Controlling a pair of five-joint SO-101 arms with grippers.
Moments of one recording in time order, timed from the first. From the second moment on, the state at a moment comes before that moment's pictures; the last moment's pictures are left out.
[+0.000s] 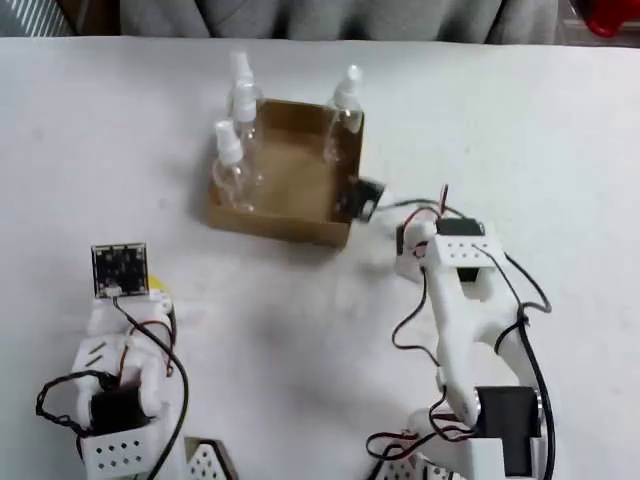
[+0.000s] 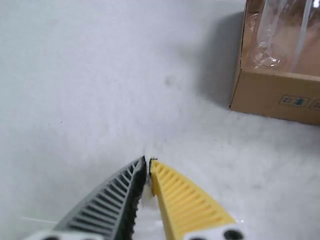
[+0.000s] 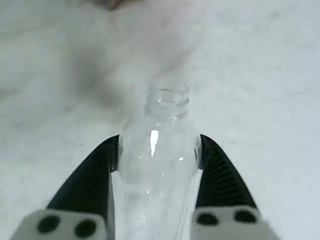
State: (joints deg) left arm -16.9 -104.0 97.1 52.9 -3.9; right arm -3.3 -10.9 38.6 46.9 61.1
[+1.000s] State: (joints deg) left arm -16.9 -104.0 97.1 52.9 -3.9; right arm -1.9 -10.9 37.5 52.2 6.1
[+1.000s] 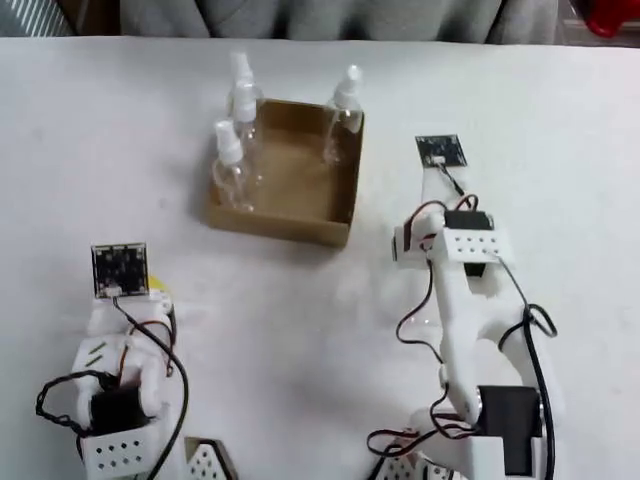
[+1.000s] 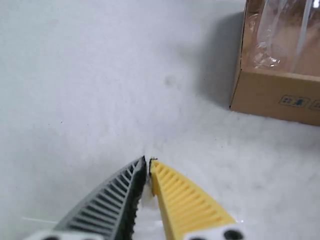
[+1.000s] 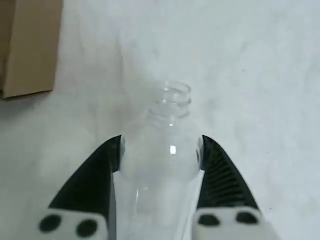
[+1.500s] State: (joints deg) left arm -20.6 -94.8 76.8 64.1 -10.2; right arm -2.0 -10.9 40.4 48.0 6.1
